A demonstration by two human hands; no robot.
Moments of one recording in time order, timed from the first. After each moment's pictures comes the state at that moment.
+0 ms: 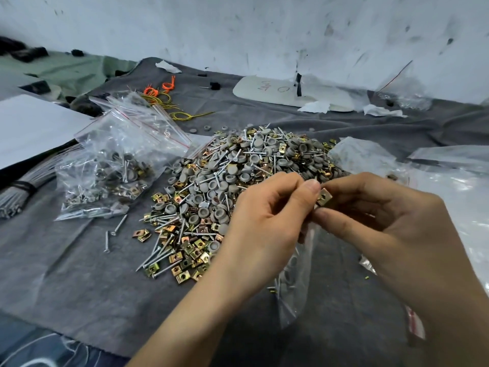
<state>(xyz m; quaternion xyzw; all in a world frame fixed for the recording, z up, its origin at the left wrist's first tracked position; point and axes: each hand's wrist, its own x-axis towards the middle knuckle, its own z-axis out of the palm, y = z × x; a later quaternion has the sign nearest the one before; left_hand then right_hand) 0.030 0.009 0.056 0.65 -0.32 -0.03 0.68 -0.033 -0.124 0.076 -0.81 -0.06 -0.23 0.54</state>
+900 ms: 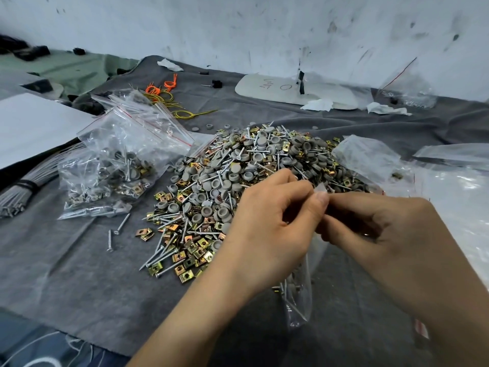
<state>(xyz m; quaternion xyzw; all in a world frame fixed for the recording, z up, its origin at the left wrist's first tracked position) 0.030 0.014 0.061 0.77 -0.36 0.07 0.53 -0.033 -0.121 0.077 -0.90 -0.09 -0.24 0.34</state>
